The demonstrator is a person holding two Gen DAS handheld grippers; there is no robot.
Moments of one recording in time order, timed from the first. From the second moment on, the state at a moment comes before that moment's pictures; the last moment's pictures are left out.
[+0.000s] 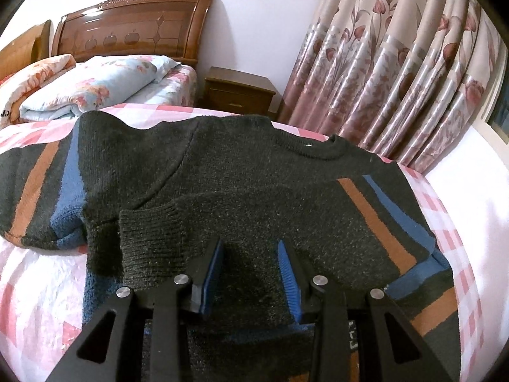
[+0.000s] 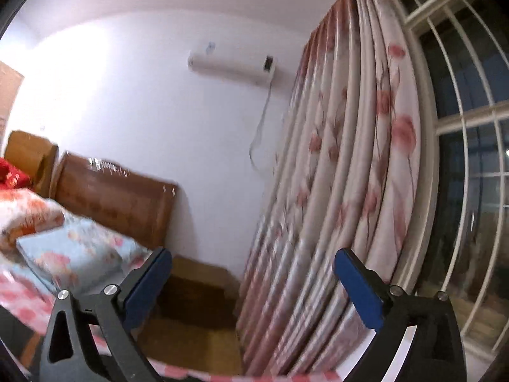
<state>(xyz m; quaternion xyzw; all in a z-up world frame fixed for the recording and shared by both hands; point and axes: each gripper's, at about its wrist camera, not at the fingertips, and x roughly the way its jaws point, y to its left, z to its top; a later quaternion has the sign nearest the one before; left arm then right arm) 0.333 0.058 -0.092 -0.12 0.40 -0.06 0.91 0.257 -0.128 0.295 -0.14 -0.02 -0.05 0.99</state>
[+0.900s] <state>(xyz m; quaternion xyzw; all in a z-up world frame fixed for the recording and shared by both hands) 0.328 0.075 -0.092 -0.16 0.39 -0.08 0.90 0.161 -0.051 0.421 -0.10 -0.22 -0.03 0.97</state>
